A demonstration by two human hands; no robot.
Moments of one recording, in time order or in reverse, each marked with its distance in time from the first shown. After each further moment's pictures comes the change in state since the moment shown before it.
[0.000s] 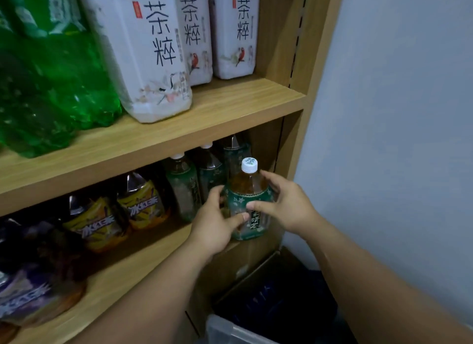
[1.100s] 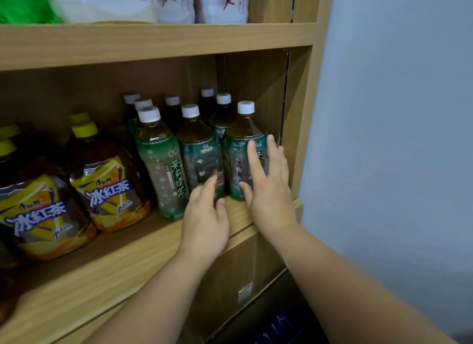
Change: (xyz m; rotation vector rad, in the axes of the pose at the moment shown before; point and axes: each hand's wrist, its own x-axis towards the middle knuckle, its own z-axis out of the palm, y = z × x) left_hand 0.046 -0.084 0.050 0.226 0.345 0.343; right_hand 0.052 0.084 0.086 -0.611 0.504 -0.297
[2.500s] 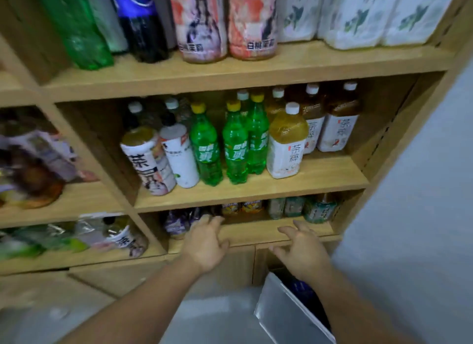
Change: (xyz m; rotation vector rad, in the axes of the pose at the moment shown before) left_hand -0.089 0.198 -0.384 0.543 -0.342 -0.499; right_hand 0.021 -0.213 -0.317 0.067 -0.964 0.008
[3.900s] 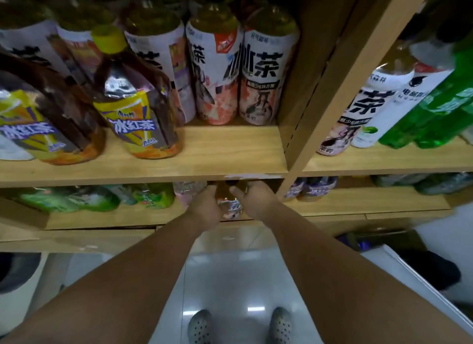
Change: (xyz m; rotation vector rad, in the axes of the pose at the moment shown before) left_hand 0.035 -0.410 -0.028 -0.530 -0.149 -0.240; right_hand 0.111 -0.414 0.260 0.297 -0.238 0.025
